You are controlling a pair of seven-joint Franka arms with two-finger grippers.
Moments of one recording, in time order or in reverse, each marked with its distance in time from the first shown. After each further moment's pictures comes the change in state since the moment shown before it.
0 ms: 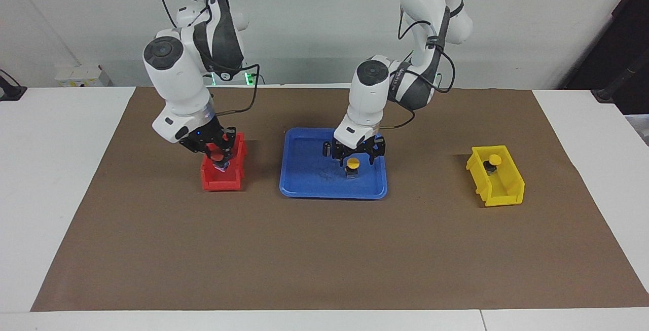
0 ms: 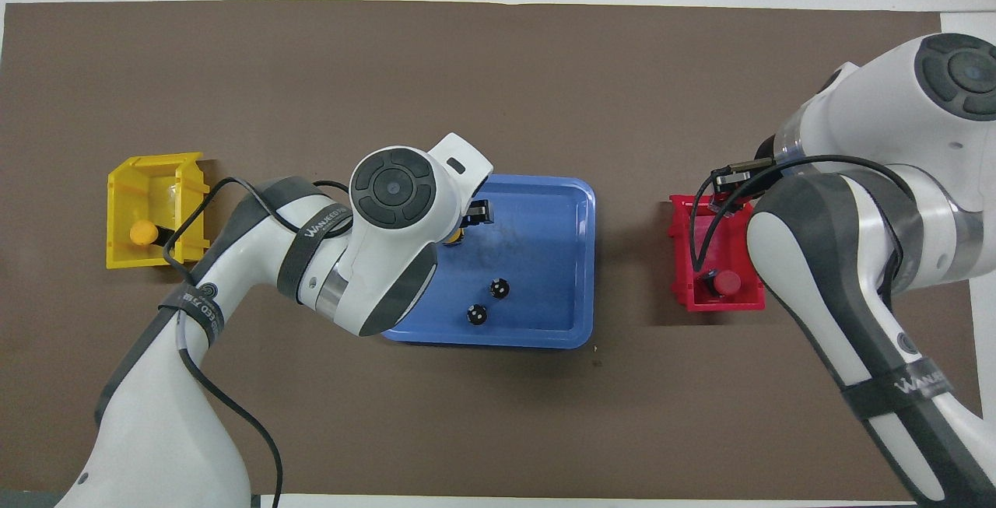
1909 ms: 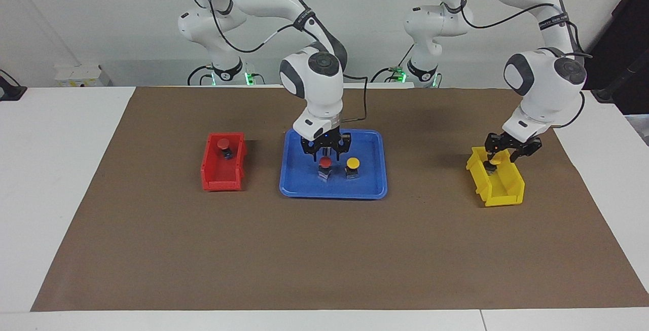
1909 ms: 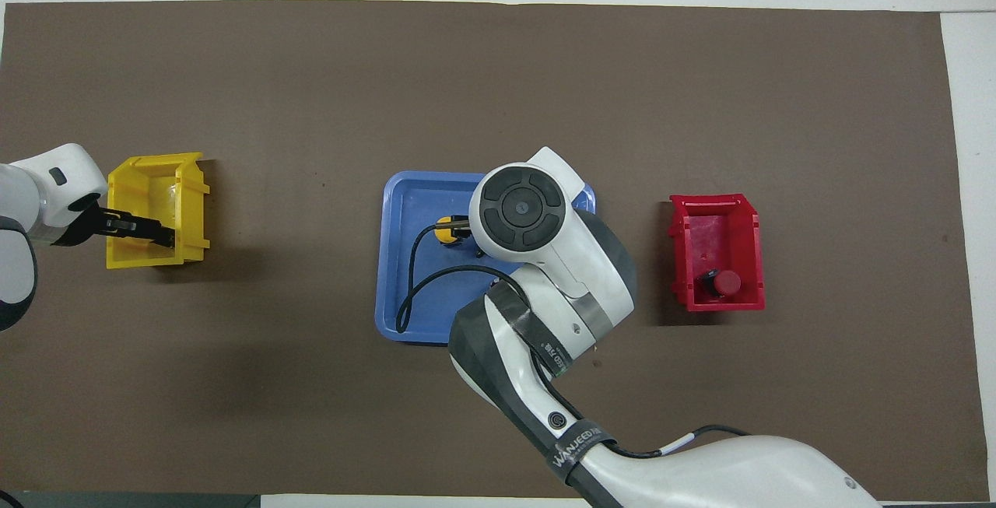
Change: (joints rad) left arm 0.693 -0.290 0.046 -0.260 0.034 -0.061 0.971; right arm 0.486 0.252 0.022 0.108 -0.046 0.264 0.640
